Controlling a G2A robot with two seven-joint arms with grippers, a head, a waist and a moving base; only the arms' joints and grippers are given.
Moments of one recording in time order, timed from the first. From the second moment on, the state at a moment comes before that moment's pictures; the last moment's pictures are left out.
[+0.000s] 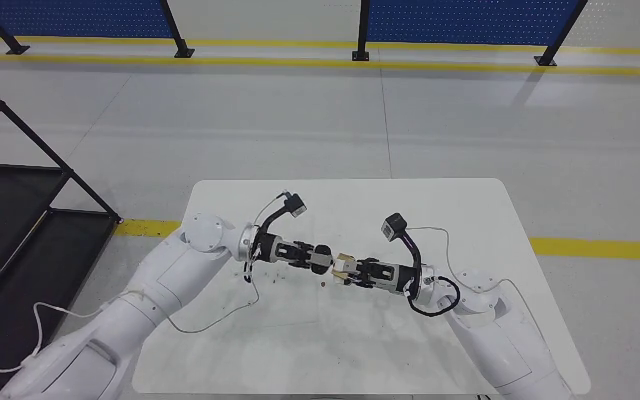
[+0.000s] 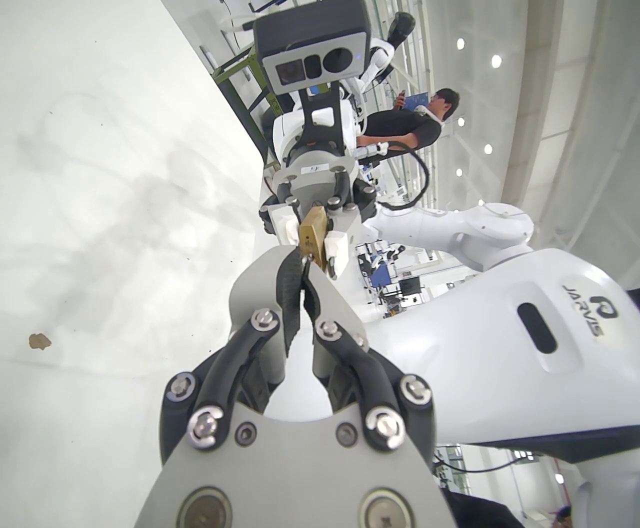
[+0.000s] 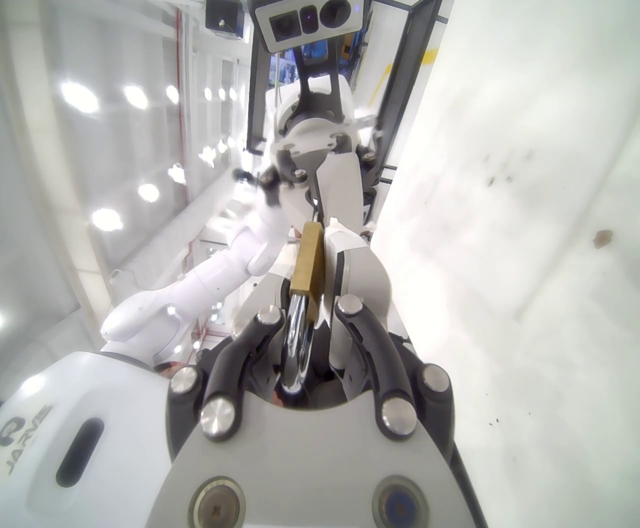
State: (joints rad) left arm 0.92 -0.96 -0.78 -1.25 -0.64 -0.57 -1.25; right arm -1.26 -1.15 1.02 -1.57 0.38 -0.20 0.95
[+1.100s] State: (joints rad) left arm 0.69 -0.81 -0.30 -1.24 -0.55 -1.01 -0.81; right arm -1.26 -1.15 1.02 -1.57 0.38 -0.20 0.95
